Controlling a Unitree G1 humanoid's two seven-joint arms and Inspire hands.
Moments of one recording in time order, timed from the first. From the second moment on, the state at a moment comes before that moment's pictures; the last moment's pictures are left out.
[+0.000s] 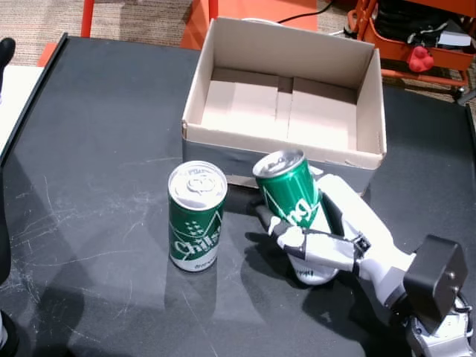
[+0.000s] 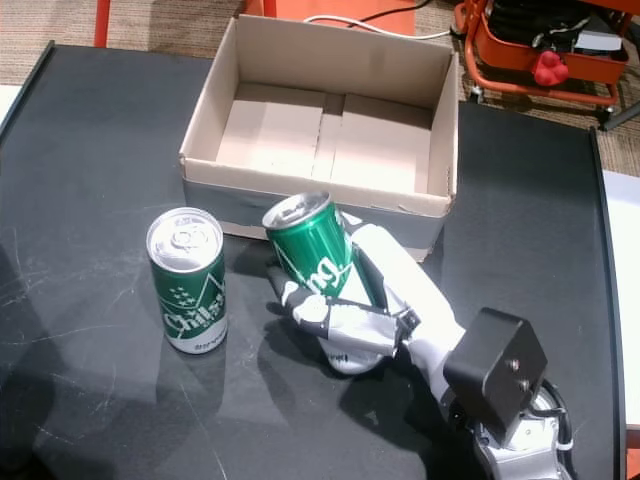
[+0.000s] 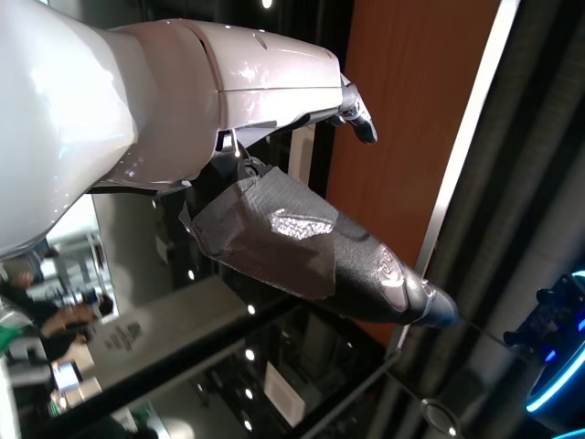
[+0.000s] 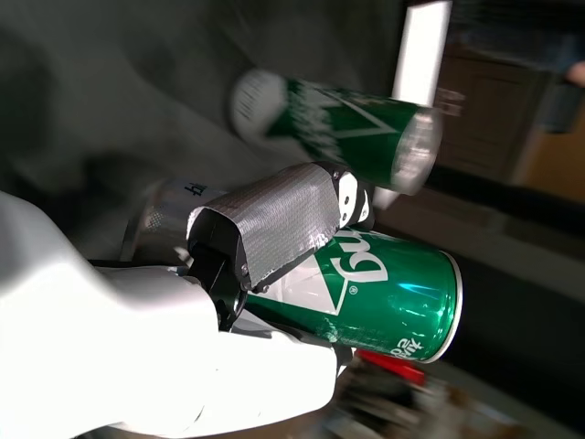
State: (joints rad) left arm -0.11 -0.09 0.29 0.02 -0.97 -0.81 -1.26; right arm -0.55 -0.19 -0.01 1.13 -0.10 -1.06 0.37
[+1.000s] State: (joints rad) left arm -0.20 -0.11 0.33 0.15 -1.01 -0.82 -1.39; right arm -1.23 -0.41 0.24 1.25 -0.75 -0.75 -0.31
